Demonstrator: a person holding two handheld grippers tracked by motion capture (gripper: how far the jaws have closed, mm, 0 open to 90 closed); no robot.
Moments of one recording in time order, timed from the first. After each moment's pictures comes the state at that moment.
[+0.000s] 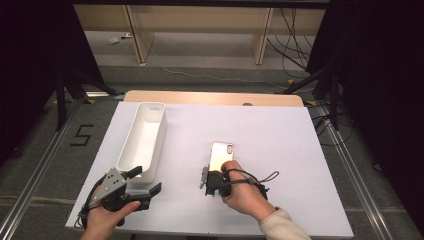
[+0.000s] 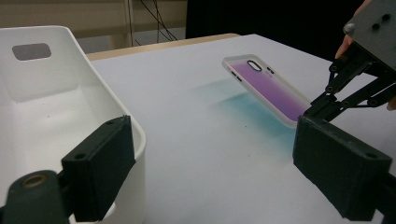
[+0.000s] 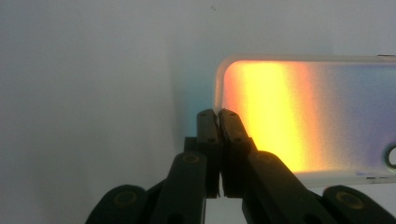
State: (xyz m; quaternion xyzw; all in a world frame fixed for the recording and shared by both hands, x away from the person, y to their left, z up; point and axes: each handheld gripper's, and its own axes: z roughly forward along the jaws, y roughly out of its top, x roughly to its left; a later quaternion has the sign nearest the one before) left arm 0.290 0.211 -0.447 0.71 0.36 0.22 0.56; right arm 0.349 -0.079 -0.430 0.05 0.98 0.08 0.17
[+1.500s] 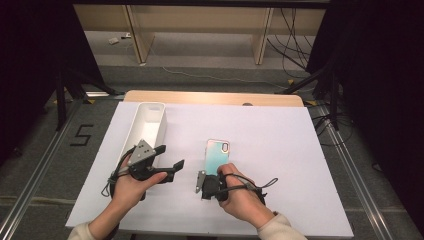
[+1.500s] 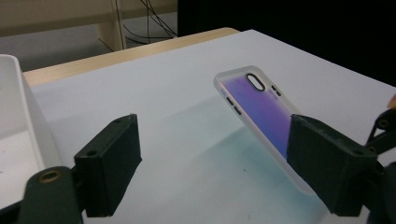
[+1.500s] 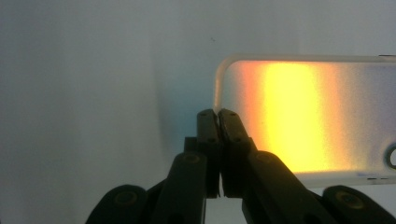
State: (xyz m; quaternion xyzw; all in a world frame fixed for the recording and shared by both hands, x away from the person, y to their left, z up) left arm 0.353 0.152 -0.415 0.74 0.37 0.19 0.53; right arm 0.332 -0.069 -0.421 0.04 0.97 0.10 0.20
